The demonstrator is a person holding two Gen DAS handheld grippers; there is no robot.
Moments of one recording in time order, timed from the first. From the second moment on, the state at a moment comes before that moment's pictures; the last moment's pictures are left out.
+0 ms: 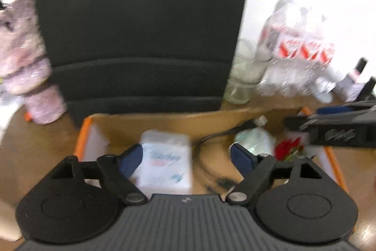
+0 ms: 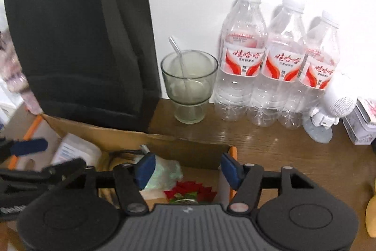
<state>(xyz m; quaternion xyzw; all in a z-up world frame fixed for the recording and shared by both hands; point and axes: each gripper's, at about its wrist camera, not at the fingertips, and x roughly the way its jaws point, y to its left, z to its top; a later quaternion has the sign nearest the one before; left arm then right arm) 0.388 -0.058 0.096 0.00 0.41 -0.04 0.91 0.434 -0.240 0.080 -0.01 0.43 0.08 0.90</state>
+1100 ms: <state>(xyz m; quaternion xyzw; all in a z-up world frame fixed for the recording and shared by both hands) 0.115 -0.039 0.090 0.03 0.19 0.04 0.98 0.135 -0.229 0.076 -0.02 0.19 0.08 0.98</state>
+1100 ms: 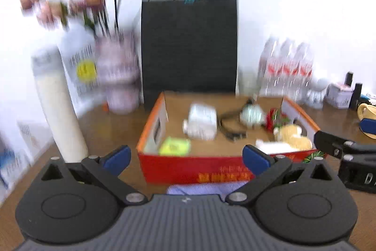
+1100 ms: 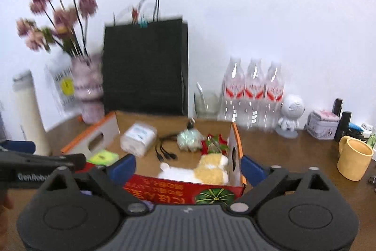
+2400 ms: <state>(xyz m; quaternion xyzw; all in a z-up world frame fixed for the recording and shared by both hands) -0.079 -0.002 0.040 0.02 0.22 0.00 0.98 -0.087 -0.240 0.018 0.07 0.21 0.15 0.96</state>
